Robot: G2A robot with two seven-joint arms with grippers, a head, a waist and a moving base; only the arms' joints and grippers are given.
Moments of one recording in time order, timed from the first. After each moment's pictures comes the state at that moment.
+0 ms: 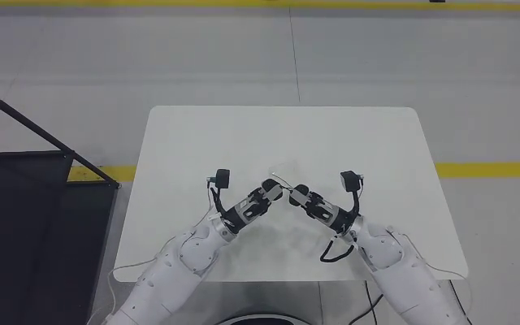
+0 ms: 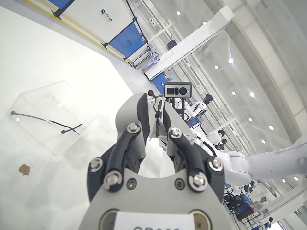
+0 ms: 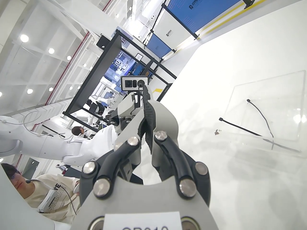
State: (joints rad) left arm 1.16 -1.24 -0.95 -1.37 0.24 -0.72 -0.04; right arm -1.13 -1.12 1.05 -1.37 -0.04 -0.80 0.39
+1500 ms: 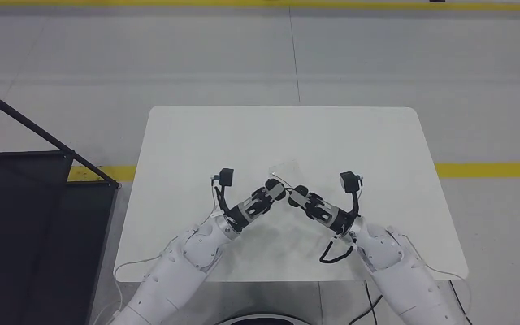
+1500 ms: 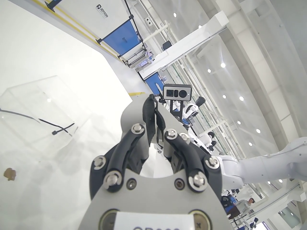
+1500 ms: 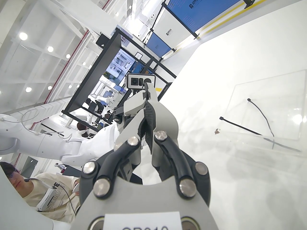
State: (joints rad) left arm 1.14 -1.28 -0.97 -1.31 0.16 -0.76 -0.11; right arm -1.14 -1.13 1.07 -1.37 -0.06 -0.81 0.41
